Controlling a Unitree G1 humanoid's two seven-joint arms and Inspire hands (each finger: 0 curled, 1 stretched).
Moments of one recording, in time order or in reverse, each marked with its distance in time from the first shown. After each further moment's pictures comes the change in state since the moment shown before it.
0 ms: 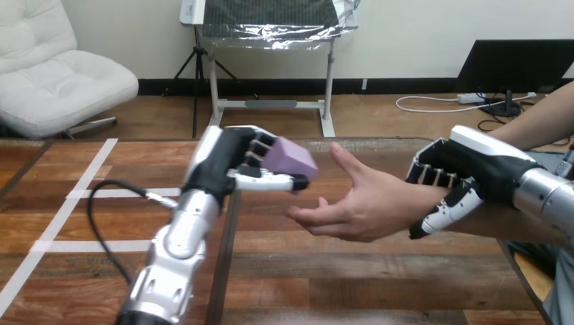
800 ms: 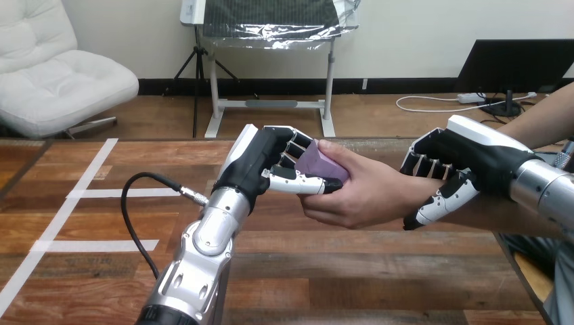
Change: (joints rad) left arm -0.032 -0.068 -0.059 0.027 0.017 0.001 -0.007; right arm 0.001 0.002 -0.003 -0.083 0.011 0.078 0.011
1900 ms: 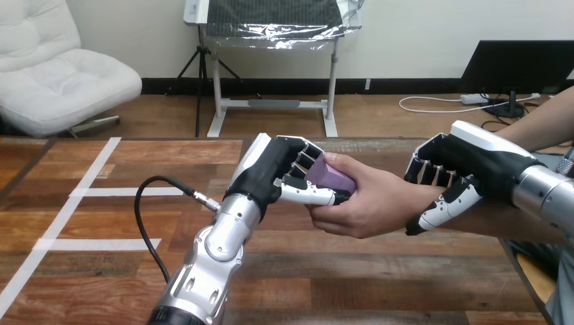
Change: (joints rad) left arm -0.007 -0.026 -0.031 0.046 0.036 -0.015 -0.011; right arm 0.024 0.003 -0.012 -0.004 0.000 0.013 0.000
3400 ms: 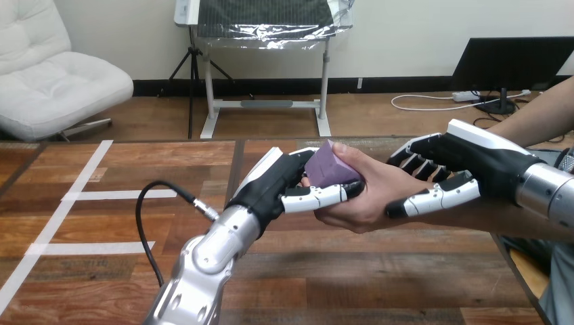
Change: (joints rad) left arm 0.129 0.046 -0.011 -0.250 -0.029 0.098 -0.175; right arm 0.010 -0.007 -0.043 -0.016 0.070 -0.066 0.080
